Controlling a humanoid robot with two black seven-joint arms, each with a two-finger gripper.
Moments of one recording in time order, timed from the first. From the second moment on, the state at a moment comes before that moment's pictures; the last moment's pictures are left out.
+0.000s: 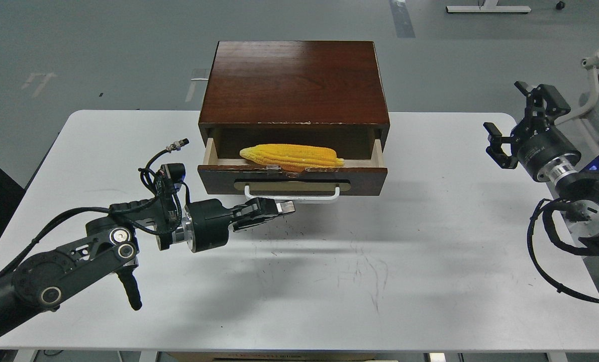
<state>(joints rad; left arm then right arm) -0.54 0.48 -0.61 -1.36 1.20 -0.39 -0.25 0.77 -0.65 0.28 0.86 0.14 0.23 0.49</state>
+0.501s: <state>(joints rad) -0.55 0.43 -0.67 -1.30 1.20 -0.38 -0.25 0.76 -0.65 0.28 0.86 0.14 0.23 0.49</state>
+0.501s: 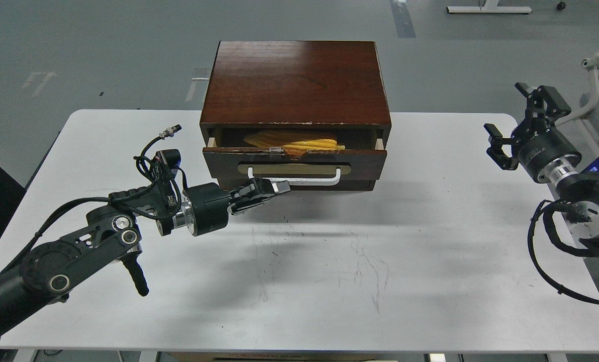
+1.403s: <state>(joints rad) -0.58 0.37 -0.69 -1.18 1.18 -0.31 -0.25 0.74 -0.65 0.28 0.86 0.14 0.23 0.49</state>
